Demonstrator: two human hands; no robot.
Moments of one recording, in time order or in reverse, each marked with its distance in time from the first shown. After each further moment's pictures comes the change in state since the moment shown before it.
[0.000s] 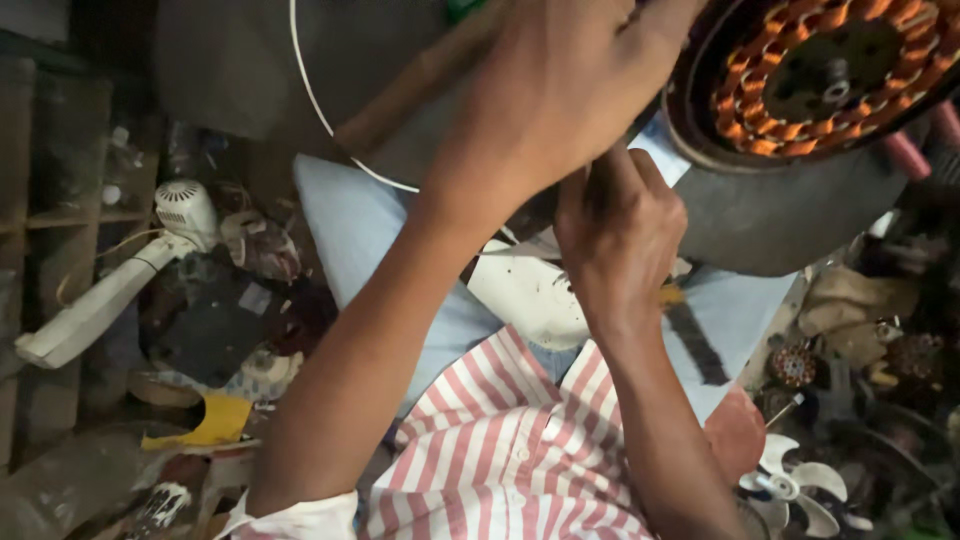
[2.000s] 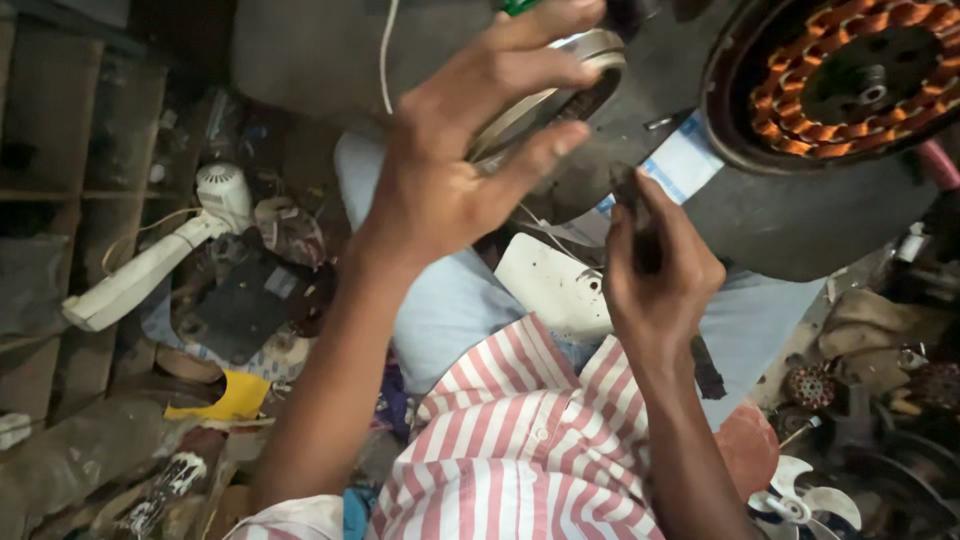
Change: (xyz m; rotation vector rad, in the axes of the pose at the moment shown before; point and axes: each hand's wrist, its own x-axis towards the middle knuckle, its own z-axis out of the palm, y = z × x) left_hand -0.073 0.036 -0.097 0.076 -0.070 0.036; right_hand -0.061 -0.001 -0.027 0.172 -0.039 0.093
